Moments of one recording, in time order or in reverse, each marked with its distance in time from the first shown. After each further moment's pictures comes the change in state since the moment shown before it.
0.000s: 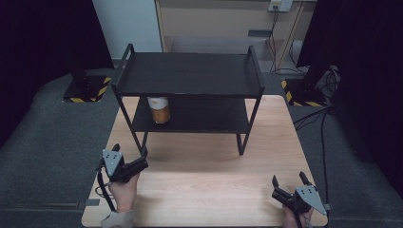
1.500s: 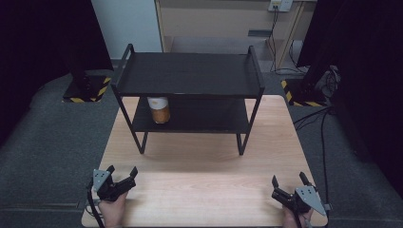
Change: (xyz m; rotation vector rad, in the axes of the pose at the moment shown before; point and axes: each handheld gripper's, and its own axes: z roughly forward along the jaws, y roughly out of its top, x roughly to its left) left arm 0.054 -0.052 -0.010 0.114 -0.072 -0.137; right arm 0.002 -0.002 -0.001 -0.006 -0.008 -0.007
